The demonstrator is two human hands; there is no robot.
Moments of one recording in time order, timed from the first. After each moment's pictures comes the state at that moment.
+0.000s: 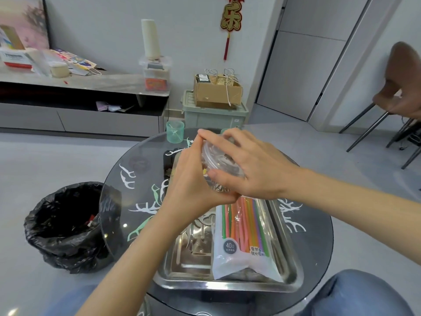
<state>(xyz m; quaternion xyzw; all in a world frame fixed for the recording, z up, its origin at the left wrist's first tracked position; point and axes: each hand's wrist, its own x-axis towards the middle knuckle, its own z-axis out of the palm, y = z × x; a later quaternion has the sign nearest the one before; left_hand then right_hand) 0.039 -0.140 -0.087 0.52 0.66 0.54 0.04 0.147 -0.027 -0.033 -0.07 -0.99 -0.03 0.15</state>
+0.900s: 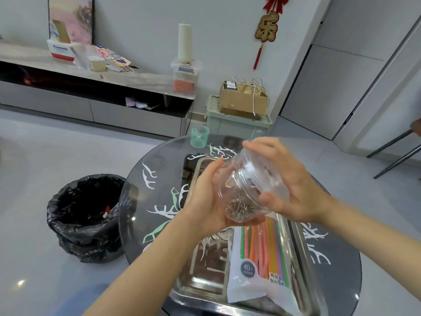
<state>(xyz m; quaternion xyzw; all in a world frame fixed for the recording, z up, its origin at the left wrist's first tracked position) 0.025 -0.129 -0.106 0.14 0.29 0.71 0.63 0.139 -0.002 -0.046 0.10 -0.95 0.18 0.25</state>
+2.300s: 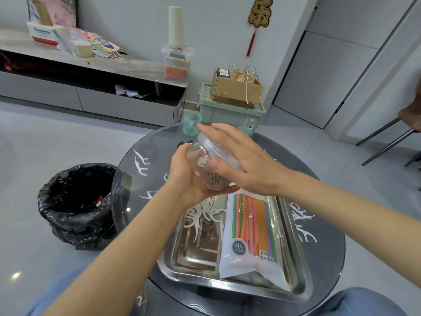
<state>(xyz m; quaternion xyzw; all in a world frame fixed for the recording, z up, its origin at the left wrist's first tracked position) 0.005 -0.125 -0.107 0.10 0.33 0.76 0.55 0.108 -0.029 -0.052 -0.03 -0.98 0.16 0.12</state>
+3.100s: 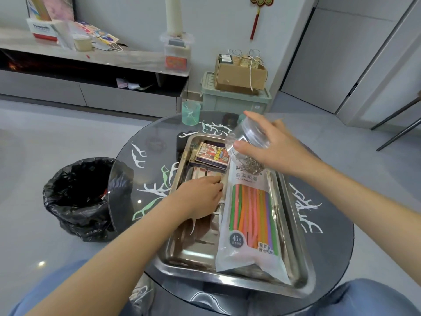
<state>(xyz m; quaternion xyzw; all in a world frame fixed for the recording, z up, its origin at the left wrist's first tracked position) 0.014 -0.113 -0.164 0.62 0.78 0.04 0.13 0.130 0.033 -0.070 -0.28 -0.93 0.22 0.12</state>
